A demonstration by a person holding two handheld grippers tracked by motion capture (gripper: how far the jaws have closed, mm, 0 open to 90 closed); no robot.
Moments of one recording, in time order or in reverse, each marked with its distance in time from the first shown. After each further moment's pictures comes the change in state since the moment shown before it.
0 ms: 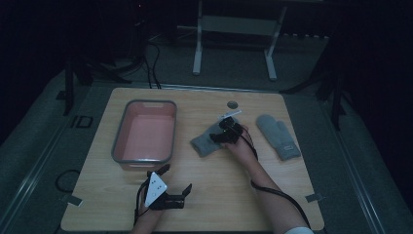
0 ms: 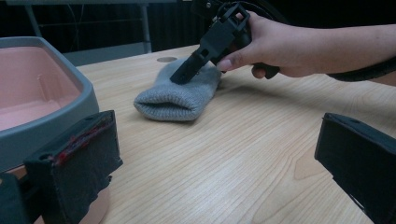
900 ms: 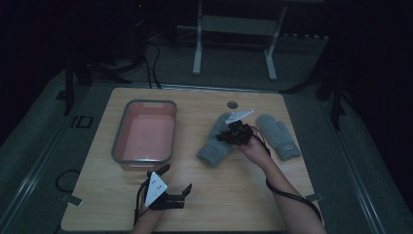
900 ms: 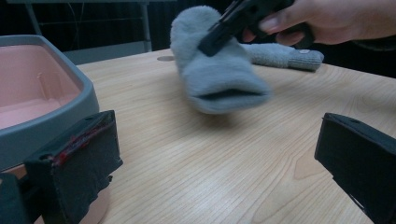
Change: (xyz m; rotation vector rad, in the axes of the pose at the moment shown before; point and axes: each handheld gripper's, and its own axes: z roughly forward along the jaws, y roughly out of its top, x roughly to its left) left arm 0.000 0.000 0.000 0.003 0.002 -0.003; right arm 0.000 -0.003 -0.065 -0.070 0.284 -0.207
